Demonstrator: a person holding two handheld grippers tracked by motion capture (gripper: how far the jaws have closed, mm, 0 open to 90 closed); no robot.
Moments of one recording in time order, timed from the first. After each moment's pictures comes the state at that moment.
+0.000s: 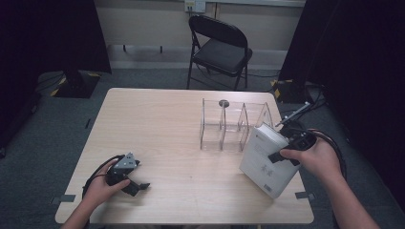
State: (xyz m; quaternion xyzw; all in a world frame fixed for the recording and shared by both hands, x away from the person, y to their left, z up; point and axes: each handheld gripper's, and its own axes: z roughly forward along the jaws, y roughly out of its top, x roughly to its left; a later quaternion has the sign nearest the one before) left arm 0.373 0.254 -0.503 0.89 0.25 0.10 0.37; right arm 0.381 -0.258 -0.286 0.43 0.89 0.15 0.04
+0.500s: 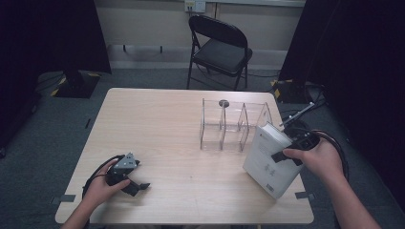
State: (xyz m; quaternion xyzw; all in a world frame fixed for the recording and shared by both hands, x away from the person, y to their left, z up) left arm 0.372 0.254 -0.503 0.89 0.25 0.10 0.37; right arm 0.382 -0.268 -0.288 0.45 0.88 0.16 0.04
